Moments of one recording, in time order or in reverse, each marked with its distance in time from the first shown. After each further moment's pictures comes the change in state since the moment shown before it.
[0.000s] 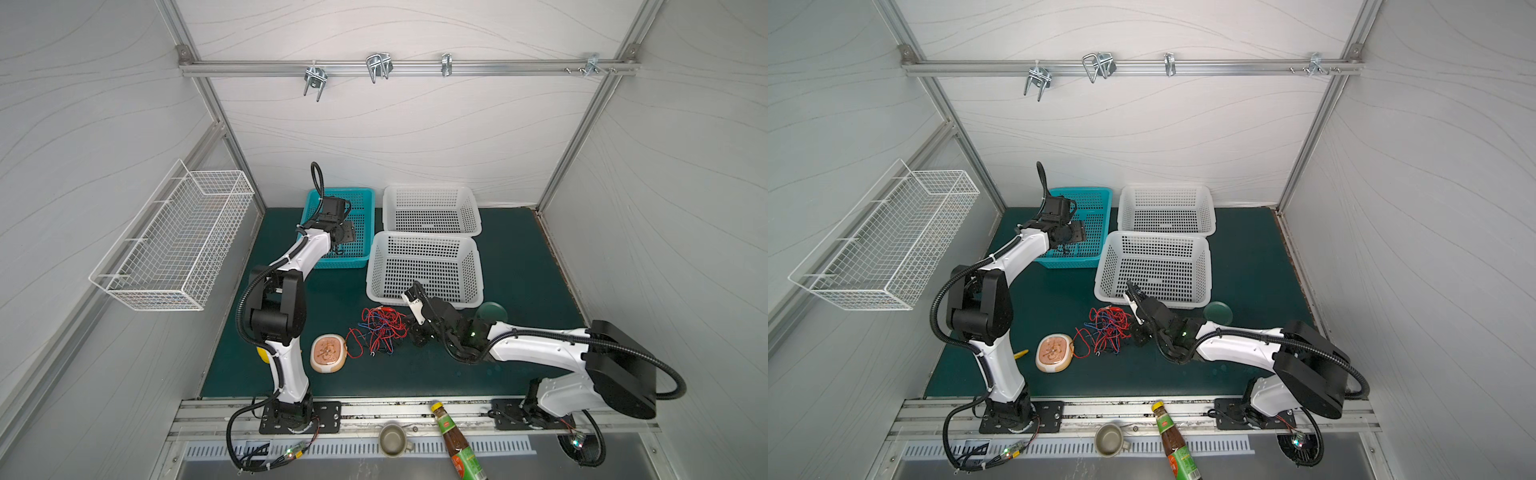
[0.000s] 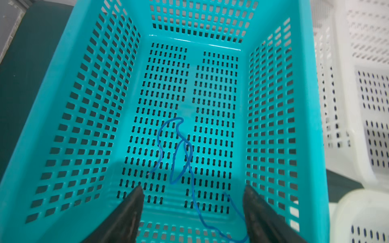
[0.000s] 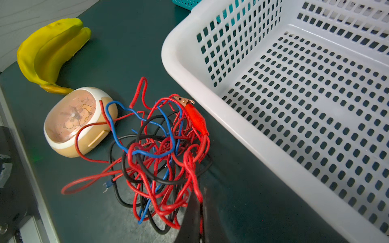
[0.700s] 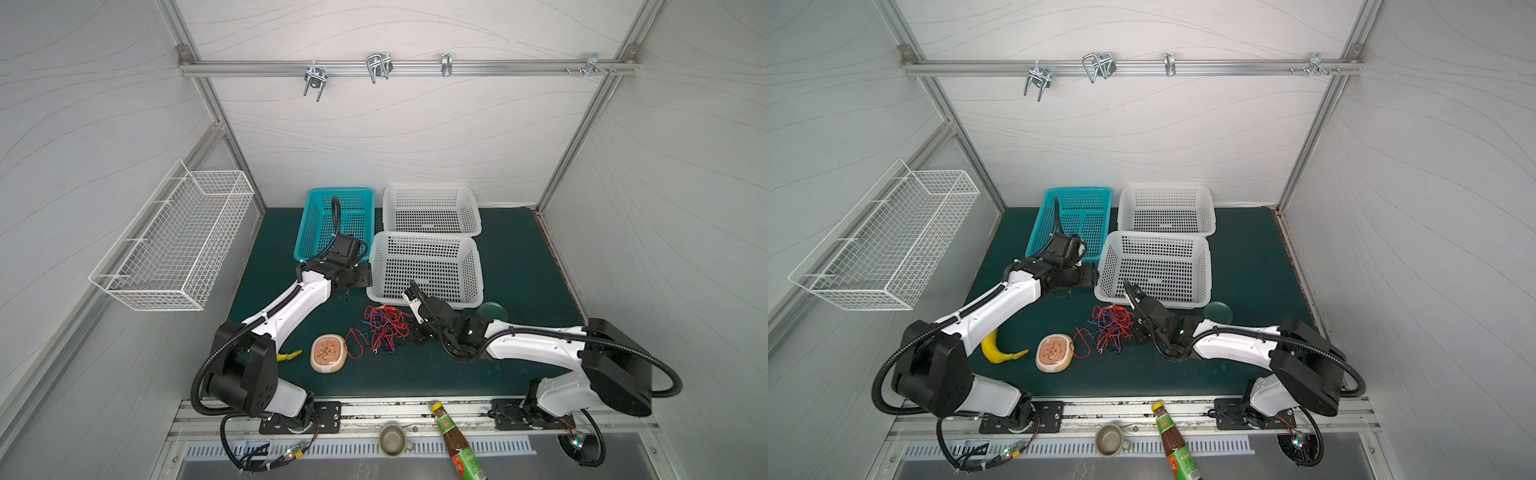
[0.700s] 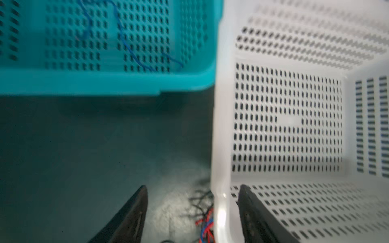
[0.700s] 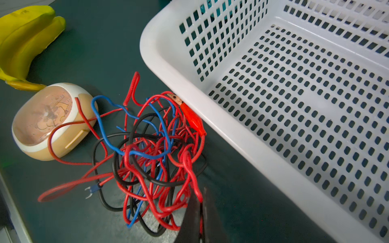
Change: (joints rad) left arm -0.241 -0.477 -0.499 -0.129 0.142 -0.156; right arm 0.000 0.023 0.028 -0.054 0.052 0.002
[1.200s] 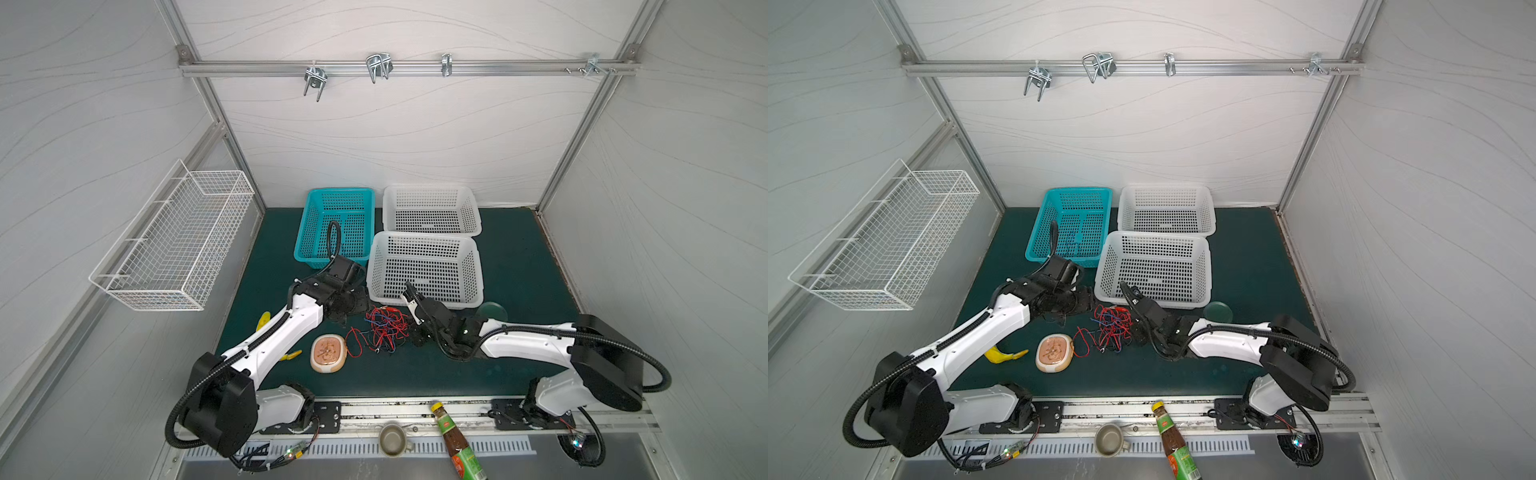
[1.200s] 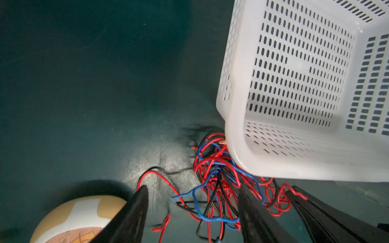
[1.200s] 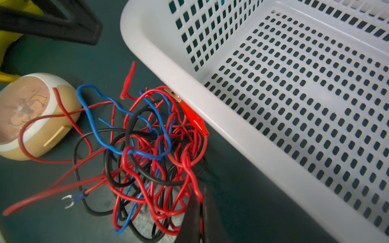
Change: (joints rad) left arm -0.051 -0.187 -0.134 -0.151 0.060 -0.214; right arm 0.000 0.045 0.004 0.001 0.015 0.006
